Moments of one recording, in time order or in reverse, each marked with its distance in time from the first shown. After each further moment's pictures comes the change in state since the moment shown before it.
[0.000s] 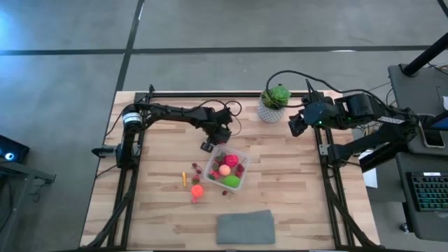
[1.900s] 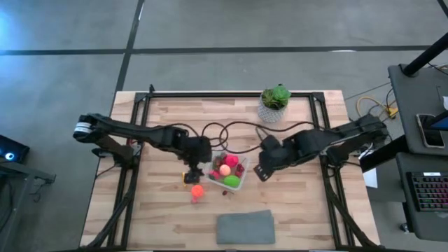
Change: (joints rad) left arm -0.411 -0.508 -0.142 -0.215 0.038 -0.933; right arm 0.256 0.400 0.013 0.179 -0.350 0.292
